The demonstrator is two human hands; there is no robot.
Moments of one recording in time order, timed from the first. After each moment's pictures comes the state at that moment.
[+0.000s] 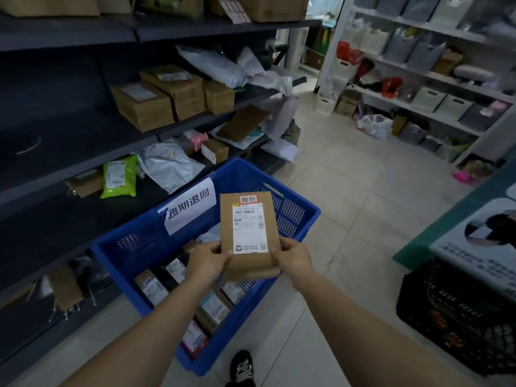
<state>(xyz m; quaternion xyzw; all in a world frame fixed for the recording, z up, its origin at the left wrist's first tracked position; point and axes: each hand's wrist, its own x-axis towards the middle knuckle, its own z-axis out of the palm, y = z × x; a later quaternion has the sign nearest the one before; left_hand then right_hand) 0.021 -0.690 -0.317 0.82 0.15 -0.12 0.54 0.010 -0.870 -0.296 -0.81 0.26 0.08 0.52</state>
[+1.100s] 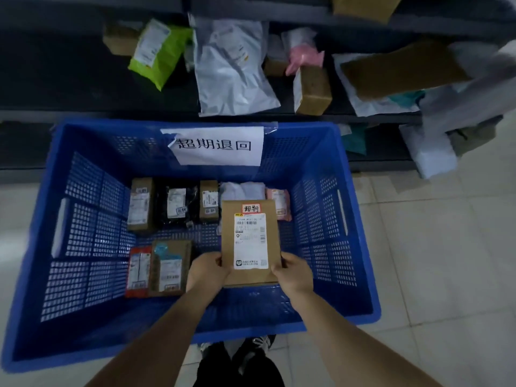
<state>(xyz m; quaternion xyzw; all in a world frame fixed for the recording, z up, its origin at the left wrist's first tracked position) 0.261 -0.846 -0.563 0.71 0.50 -0.18 0.46 0.366 -0.992 -0.546 -0.86 0.02 0.40 0.32</state>
